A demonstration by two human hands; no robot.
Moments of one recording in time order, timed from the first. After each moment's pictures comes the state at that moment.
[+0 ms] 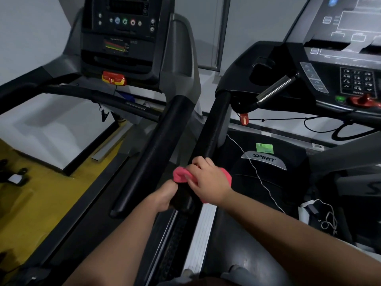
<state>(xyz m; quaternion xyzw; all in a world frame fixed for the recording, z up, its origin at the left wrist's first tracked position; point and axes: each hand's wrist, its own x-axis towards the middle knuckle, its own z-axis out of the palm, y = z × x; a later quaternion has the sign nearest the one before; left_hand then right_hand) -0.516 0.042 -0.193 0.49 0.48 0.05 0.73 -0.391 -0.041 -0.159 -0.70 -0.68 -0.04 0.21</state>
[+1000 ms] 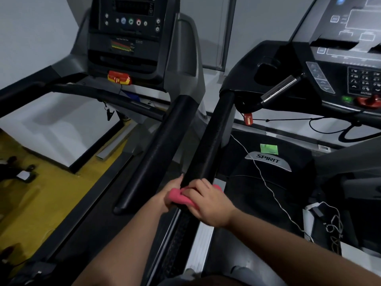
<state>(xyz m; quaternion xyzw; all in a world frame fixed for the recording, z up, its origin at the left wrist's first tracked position) -0.510 0.037 -0.195 0.42 0.51 0.12 0.74 -0.410 -0.076 -0.181 -0.58 -0.78 -0.04 0.24</state>
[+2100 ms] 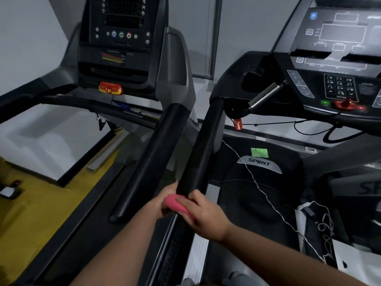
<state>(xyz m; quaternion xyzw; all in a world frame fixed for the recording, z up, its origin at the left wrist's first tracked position) -0.515 0.036 -0.187 0.43 0.49 0.11 0.75 -0.431 -0.090 -0.186 -0.63 -0.72 0.00 0.30</state>
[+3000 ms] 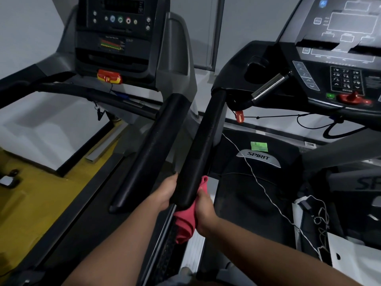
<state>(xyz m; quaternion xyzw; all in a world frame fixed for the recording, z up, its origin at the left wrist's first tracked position) -0.514 0.024 -0.182 0.46 0.48 0.11 0.74 -0.458 -0.070 -0.198 -0.56 0.01 0.52 0.64</state>
